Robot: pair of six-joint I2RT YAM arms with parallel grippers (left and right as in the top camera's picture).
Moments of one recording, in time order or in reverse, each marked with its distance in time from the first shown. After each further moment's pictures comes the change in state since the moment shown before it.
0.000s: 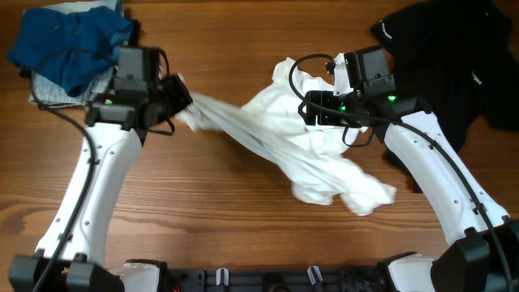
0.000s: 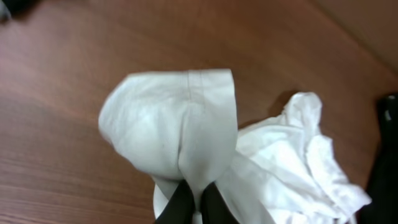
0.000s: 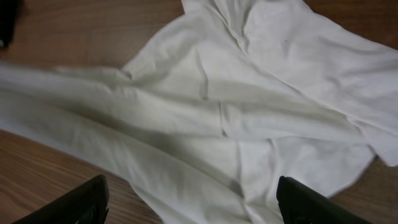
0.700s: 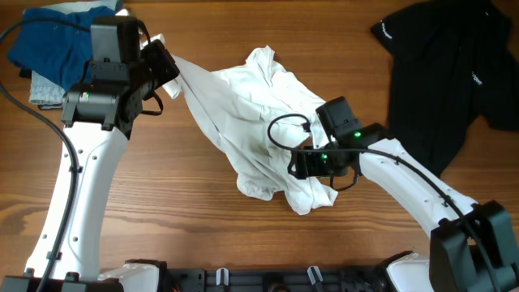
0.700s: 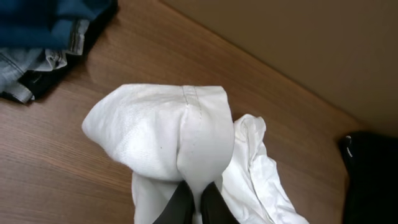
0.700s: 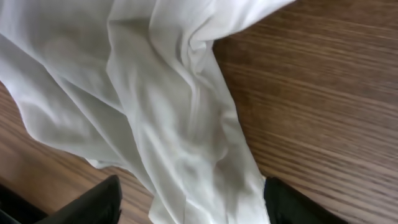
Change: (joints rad) left arm 0.014 -0.017 0.155 0.024 -0.058 0.035; right arm 0.127 0.005 -0.348 0.095 -0.097 -0.003
